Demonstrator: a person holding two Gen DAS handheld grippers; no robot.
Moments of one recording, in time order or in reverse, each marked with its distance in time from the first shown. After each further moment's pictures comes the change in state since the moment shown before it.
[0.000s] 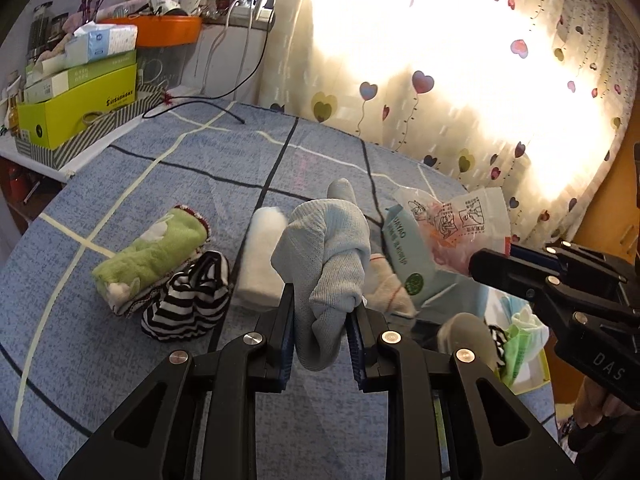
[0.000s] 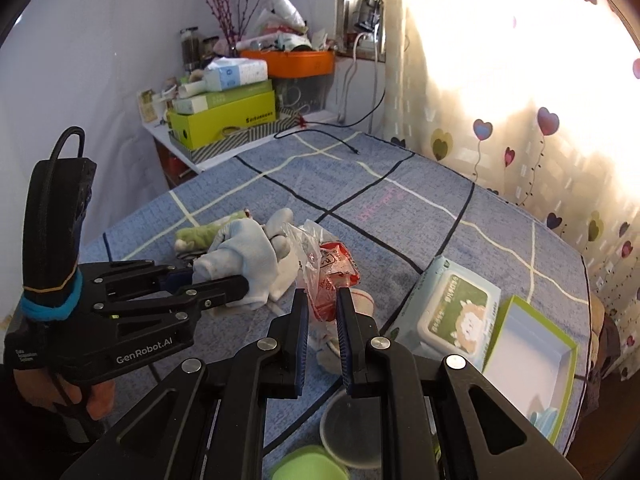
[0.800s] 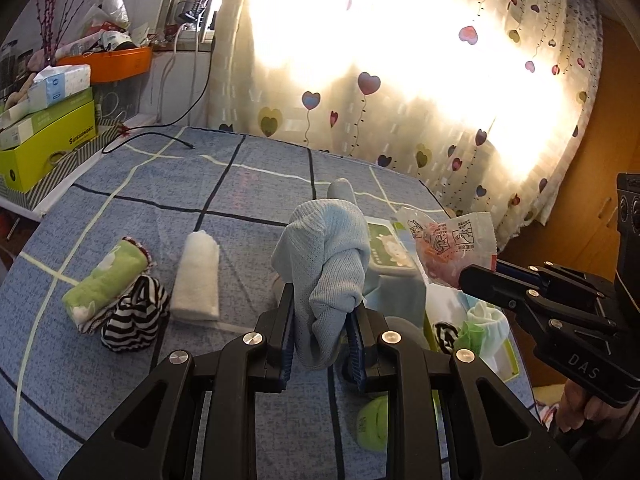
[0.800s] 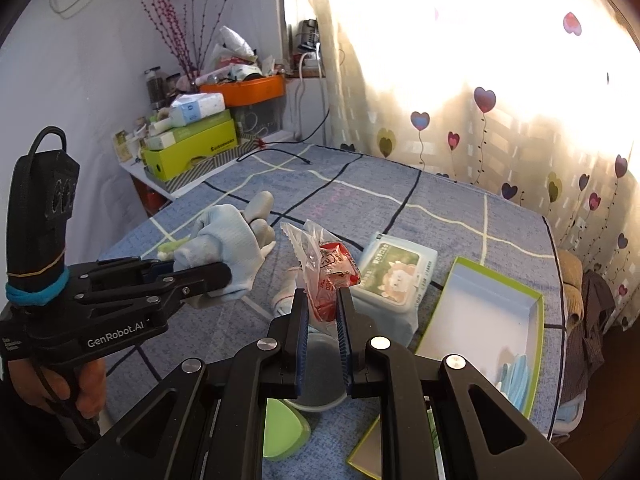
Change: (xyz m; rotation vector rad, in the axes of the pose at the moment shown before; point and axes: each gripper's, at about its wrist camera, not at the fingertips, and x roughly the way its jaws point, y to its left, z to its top) left arm -0.013 -0.065 0.006 0.105 -0.021 -0.069; right arm -0.055 -0.045 -0.038 0.147 -0.074 -0.057
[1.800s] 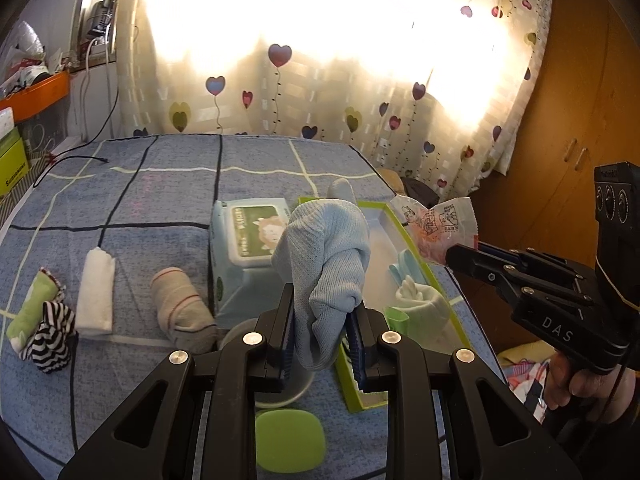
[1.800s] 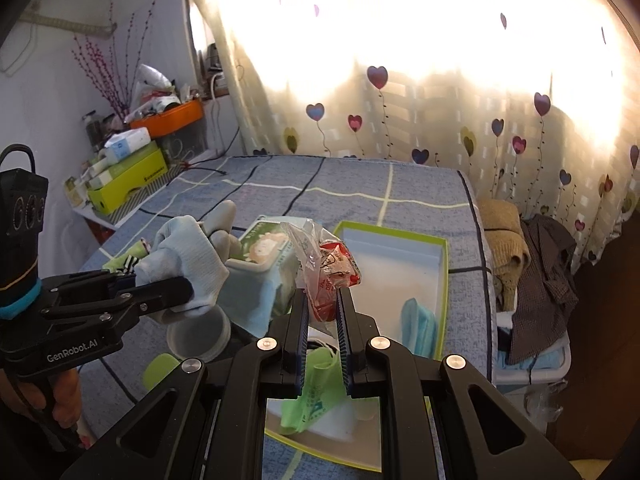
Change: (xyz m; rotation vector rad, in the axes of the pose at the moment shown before) left arm 0.035 -0.102 -0.004 0.169 0.093 -0.117; right arm -0.050 -0.102 -0.049 0.200 -0.035 -0.142
